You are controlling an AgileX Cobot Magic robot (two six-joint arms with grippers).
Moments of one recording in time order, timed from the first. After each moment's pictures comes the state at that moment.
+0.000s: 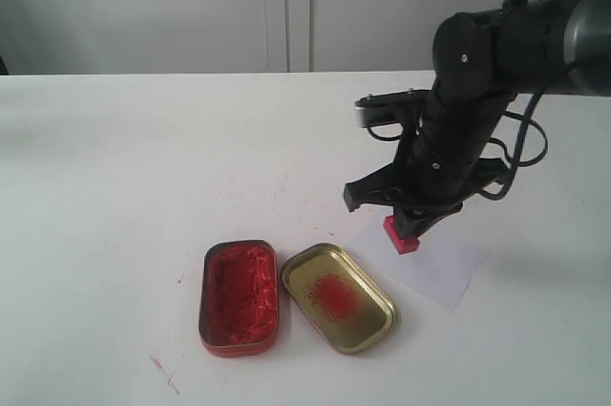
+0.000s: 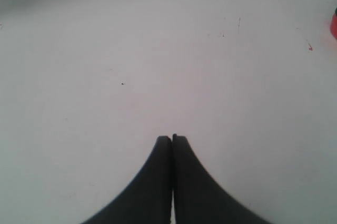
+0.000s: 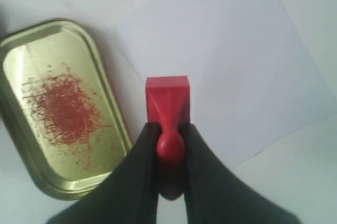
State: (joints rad) left arm -0.05 0.00 0.02 -0.10 0.52 0.24; right arm 0.43 1.81 -1.24 0.08 0.90 0.08
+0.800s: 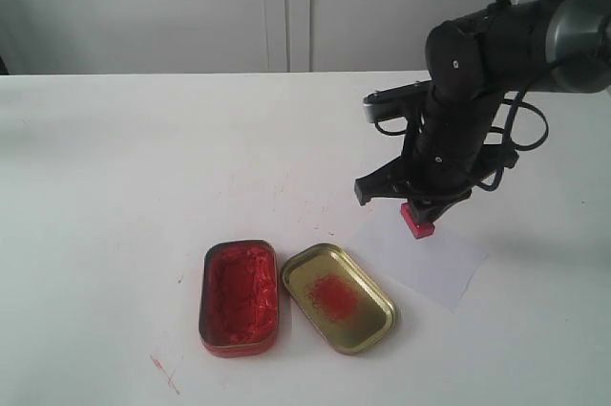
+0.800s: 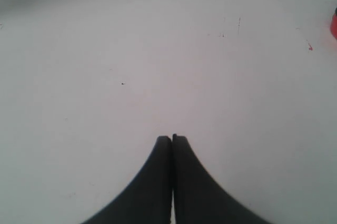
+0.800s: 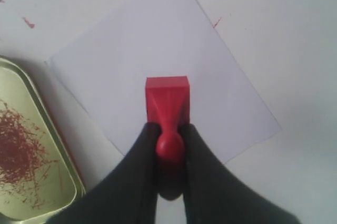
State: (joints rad) left arm -0.05 0.00 0.02 -0.10 0.52 0.24; right arm 0.43 1.86 -1.28 -0.10 0.89 0.19
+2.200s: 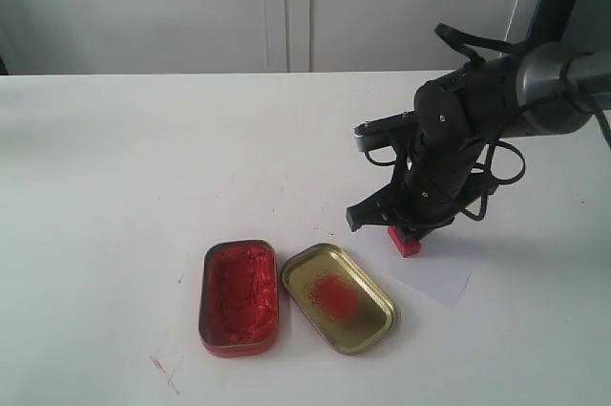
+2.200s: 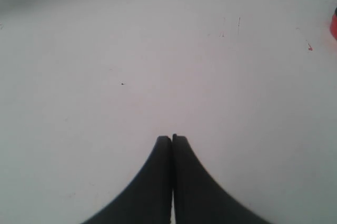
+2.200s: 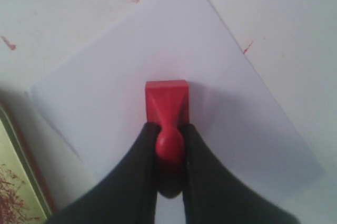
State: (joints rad) left arm -0.05 0.00 0.02 -0.10 0.52 0.24; right arm 0.44 1.96 -1.18 -0.11 0.68 0.21
